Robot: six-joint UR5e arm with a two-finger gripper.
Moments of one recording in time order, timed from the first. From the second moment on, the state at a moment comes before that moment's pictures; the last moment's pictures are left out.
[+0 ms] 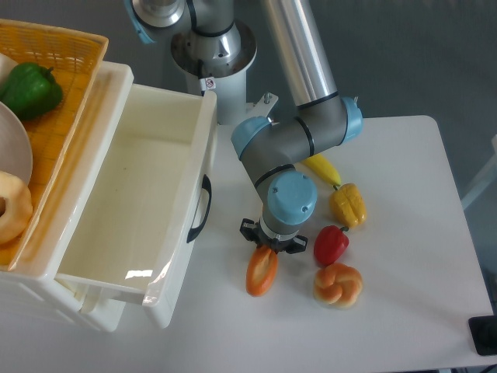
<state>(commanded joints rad) 2.47 -2.12 -1.64 -1.07 1.54 0.75</state>
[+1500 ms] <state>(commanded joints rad) 2.53 -1.93 -1.50 -1.23 1.56 1.13</state>
